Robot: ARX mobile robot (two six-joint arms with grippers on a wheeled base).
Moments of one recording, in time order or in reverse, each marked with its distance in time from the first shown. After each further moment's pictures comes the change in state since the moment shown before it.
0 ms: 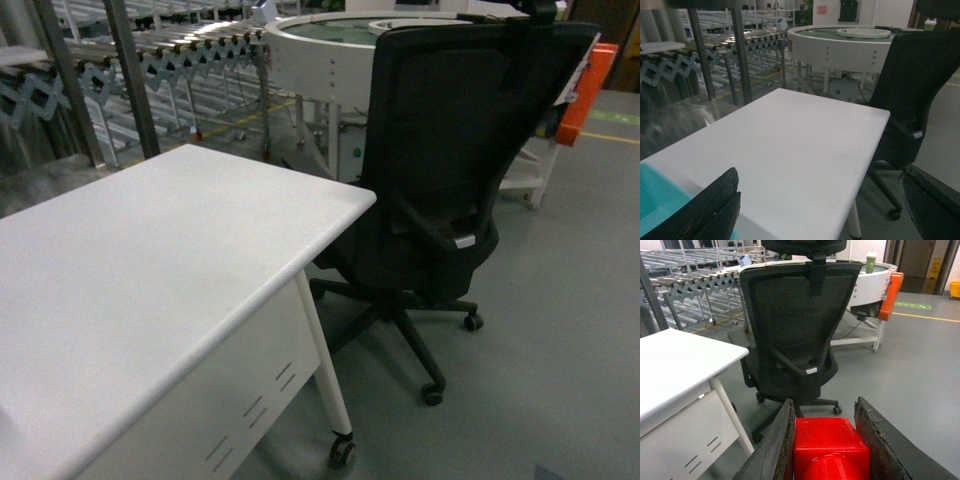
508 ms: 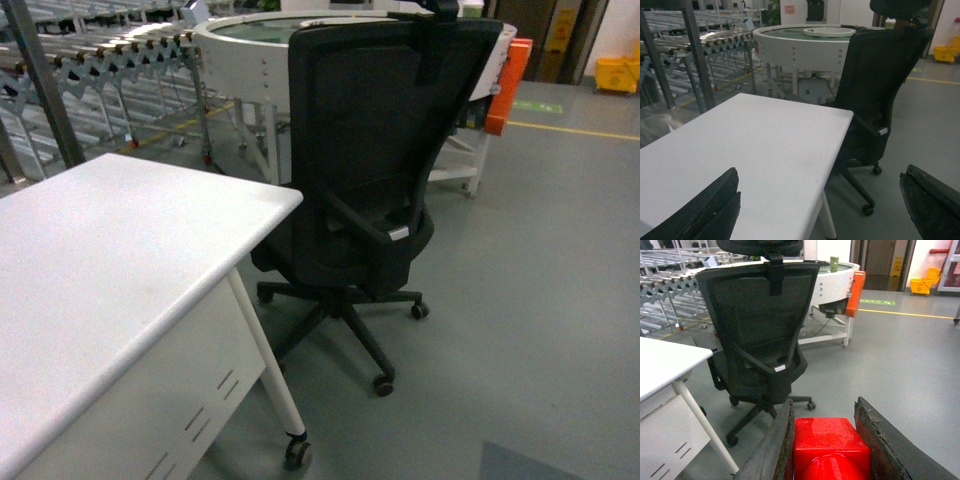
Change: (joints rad) left arm 0.000 0.000 0.000 0.000 0.000 0.000; right arm 0.000 0.000 0.000 0.000 0.000 0.000
